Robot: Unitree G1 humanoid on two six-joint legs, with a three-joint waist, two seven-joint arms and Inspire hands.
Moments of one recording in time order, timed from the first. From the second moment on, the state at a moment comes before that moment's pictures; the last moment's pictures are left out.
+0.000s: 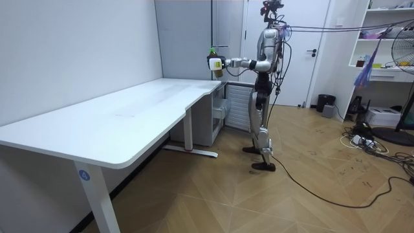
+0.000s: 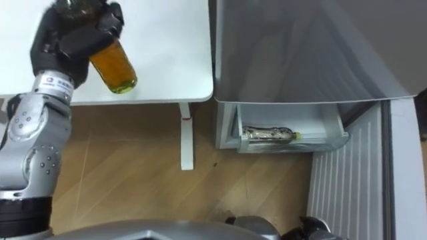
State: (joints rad) left arm 0.06 0.21 0.06 -0.26 -0.47 0.24 0.06; right arm 0.09 -0.24 0.04 1.15 -0.12 0.17 0.04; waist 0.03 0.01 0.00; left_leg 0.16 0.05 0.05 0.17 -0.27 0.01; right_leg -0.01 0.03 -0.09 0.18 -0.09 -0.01
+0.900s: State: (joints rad) left arm 0.13 0.19 -0.16 -0.20 -0.52 0.24 -0.09; right arm -0.02 -0.20 0.23 0.89 -0.09 0.10 0.07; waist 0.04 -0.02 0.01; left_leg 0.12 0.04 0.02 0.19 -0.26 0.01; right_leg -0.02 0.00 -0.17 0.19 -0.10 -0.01
